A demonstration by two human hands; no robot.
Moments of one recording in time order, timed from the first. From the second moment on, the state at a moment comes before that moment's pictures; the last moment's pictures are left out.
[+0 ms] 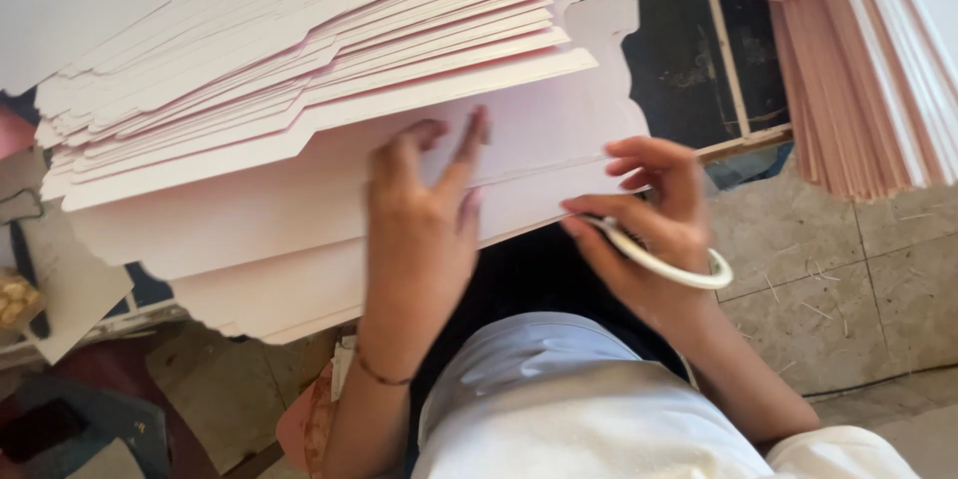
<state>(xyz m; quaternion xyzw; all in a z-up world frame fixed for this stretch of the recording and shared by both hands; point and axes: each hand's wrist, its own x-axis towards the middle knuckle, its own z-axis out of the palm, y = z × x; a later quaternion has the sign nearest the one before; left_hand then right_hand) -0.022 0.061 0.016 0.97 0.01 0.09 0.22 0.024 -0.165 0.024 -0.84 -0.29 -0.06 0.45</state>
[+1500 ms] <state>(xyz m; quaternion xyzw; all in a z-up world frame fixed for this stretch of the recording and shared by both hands) -0.023 0.001 -0.009 0.97 0.03 0.07 0.21 0.072 -0.238 0.017 -0.89 -0.26 -0.11 0.36</state>
